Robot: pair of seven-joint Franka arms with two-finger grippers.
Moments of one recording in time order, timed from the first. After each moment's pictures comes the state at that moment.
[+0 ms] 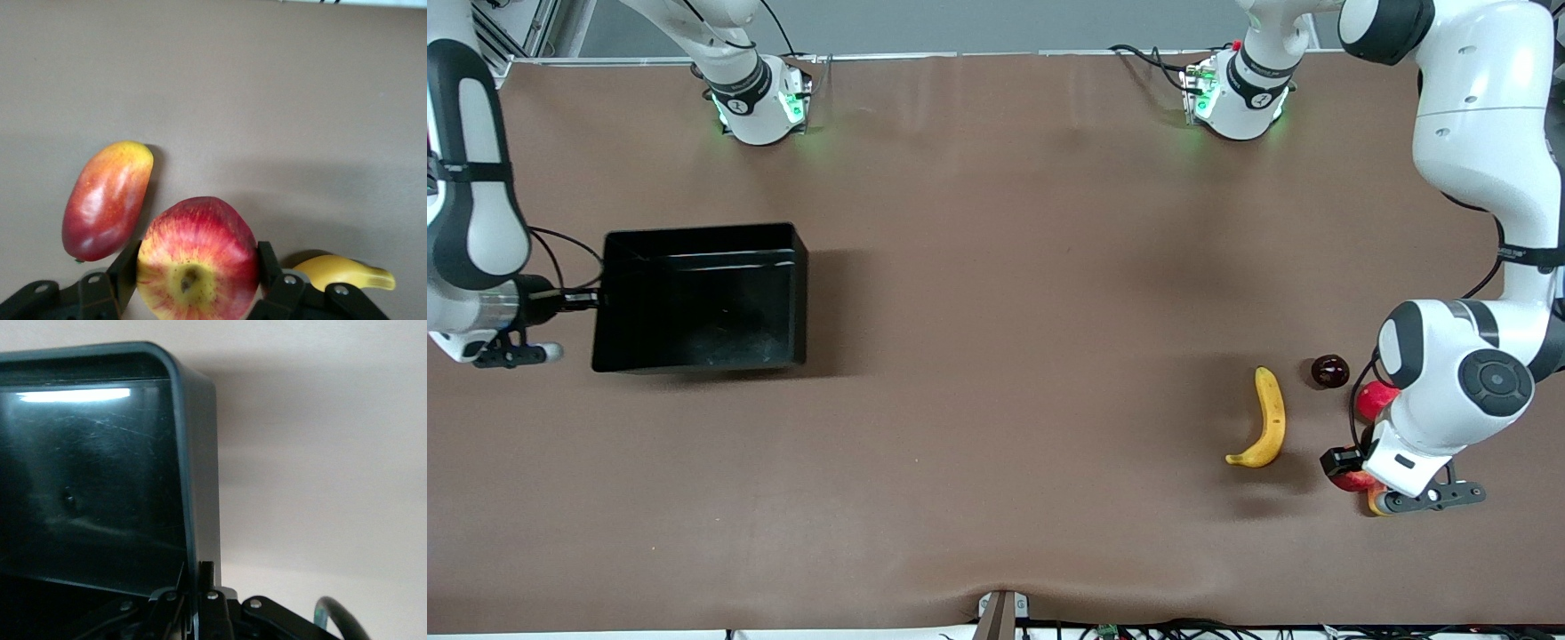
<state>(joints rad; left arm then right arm) 0.07 0.73 -0.07 -1.40 0.19 2.32 -0.21 -0.22 0.33 -0.02 -1.81 0.09 1.74 -0.27</state>
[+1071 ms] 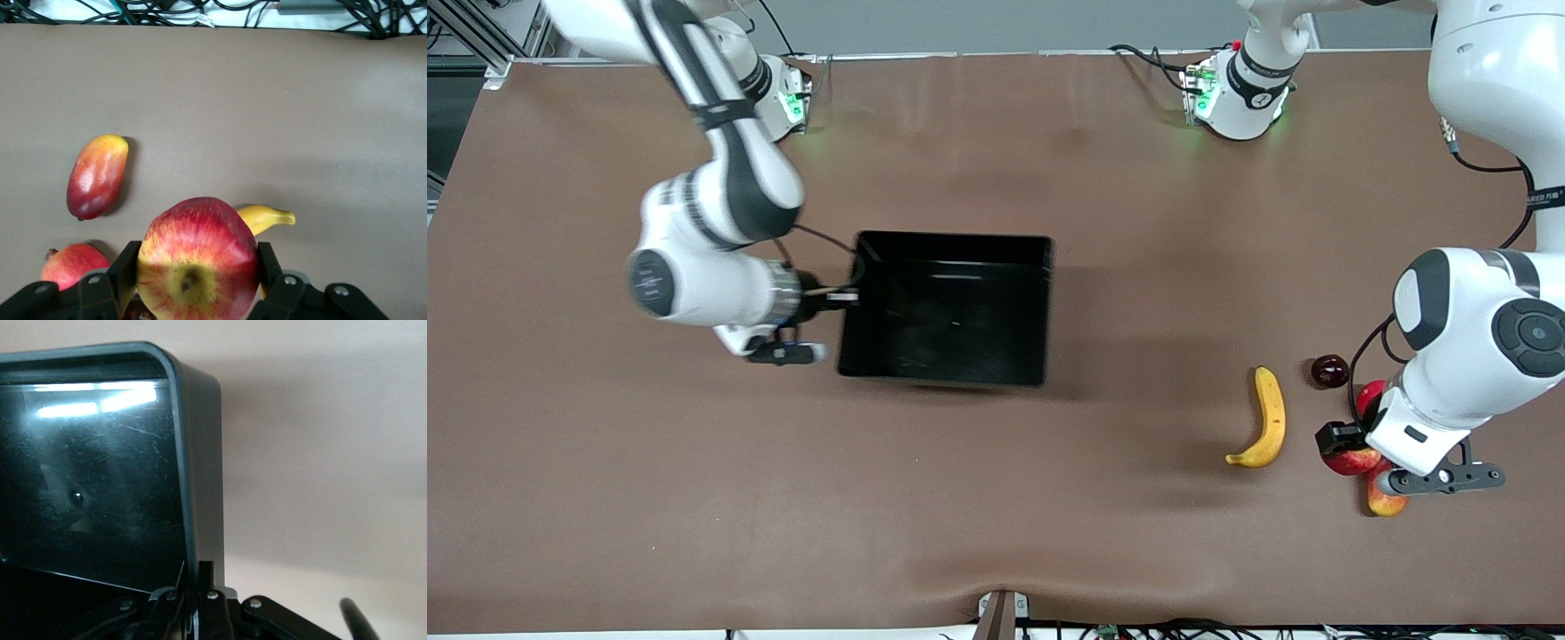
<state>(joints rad) 0.07 0.57 -0.18 -1.40 0.18 2.12 -0.22 0.42 0.36 0.00 -1.81 0.48 2.03 0.26</state>
